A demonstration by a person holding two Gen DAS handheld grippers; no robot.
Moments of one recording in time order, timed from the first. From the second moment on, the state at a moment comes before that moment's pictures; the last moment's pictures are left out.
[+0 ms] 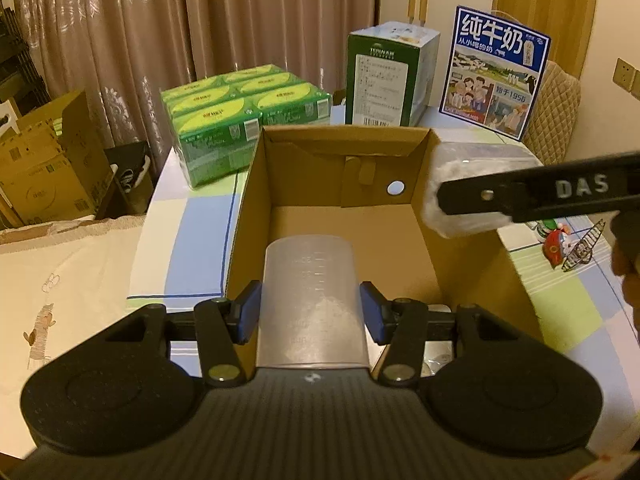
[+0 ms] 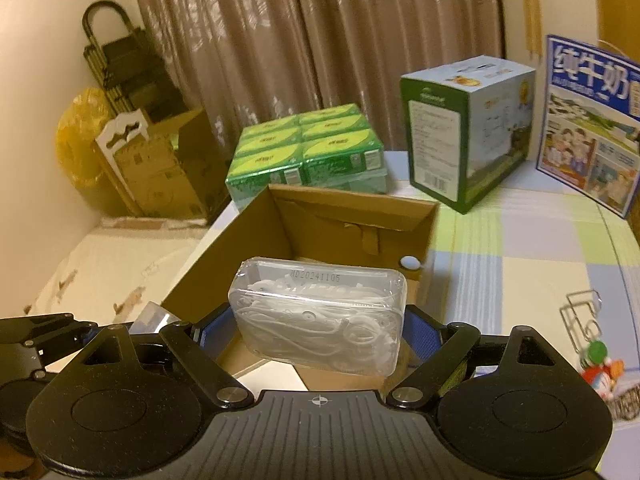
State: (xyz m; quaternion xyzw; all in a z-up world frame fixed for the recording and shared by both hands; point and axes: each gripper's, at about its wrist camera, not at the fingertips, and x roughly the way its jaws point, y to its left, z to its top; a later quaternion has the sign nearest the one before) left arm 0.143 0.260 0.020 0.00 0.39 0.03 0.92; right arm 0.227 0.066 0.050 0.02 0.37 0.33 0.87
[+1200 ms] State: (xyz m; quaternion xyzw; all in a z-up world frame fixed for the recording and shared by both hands) left arm 0.174 0.255 -0.014 0.02 0.41 0.00 0.91; right arm 0.259 0.101 0.005 -0.03 0.40 0.33 0.85
